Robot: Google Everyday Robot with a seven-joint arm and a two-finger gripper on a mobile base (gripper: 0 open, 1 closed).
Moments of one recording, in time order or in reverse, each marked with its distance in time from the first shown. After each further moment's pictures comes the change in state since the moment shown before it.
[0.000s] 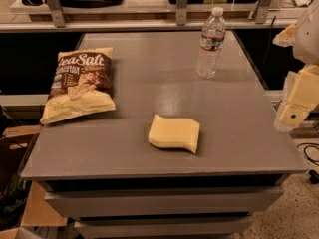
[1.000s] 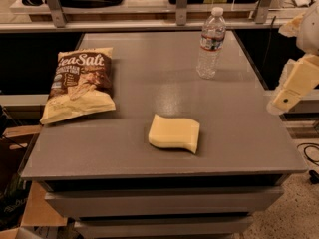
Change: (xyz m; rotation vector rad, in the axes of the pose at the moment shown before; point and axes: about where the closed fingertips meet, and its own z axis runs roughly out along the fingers) arm 0.003 -0.038 0.007 0.075 -0.115 0.080
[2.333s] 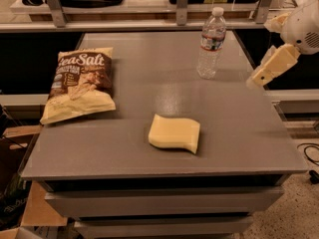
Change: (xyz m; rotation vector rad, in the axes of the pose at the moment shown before) arm -0.013 -0.076 0.056 0.004 -0.286 0.082
